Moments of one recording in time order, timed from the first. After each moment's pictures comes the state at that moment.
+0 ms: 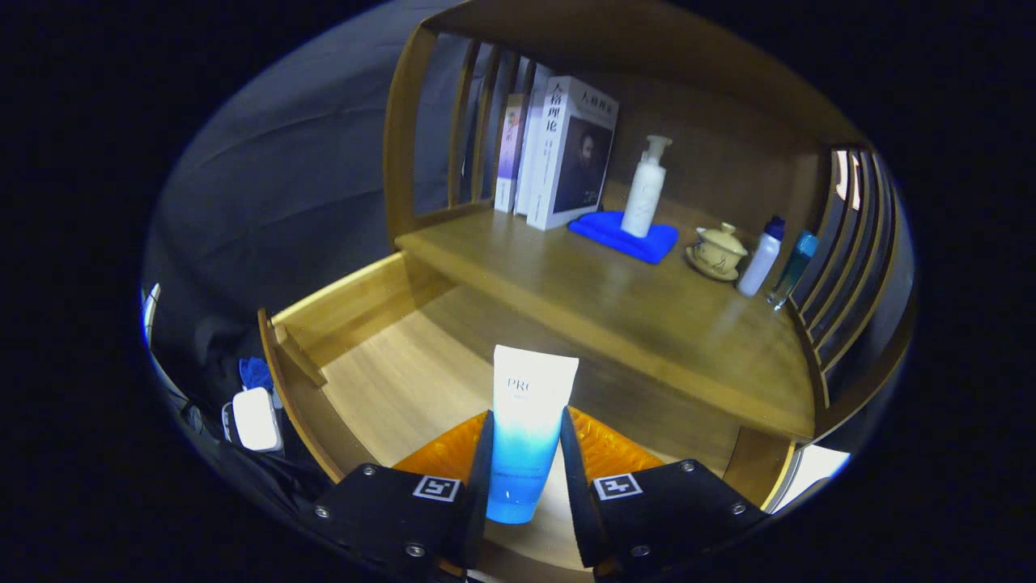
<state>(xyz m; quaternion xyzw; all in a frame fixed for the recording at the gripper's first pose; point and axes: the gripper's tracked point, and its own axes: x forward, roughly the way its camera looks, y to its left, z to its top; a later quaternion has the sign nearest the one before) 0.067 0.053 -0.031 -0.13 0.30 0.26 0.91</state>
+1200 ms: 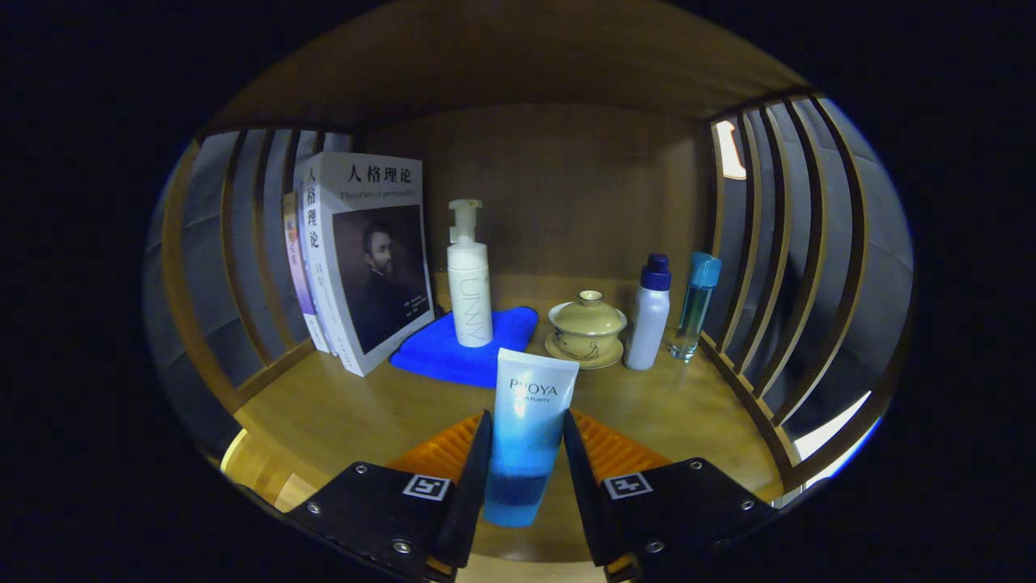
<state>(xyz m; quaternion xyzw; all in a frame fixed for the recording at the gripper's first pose) 0.247 -0.014 0.000 -0.03 0.22 0.04 0.97</state>
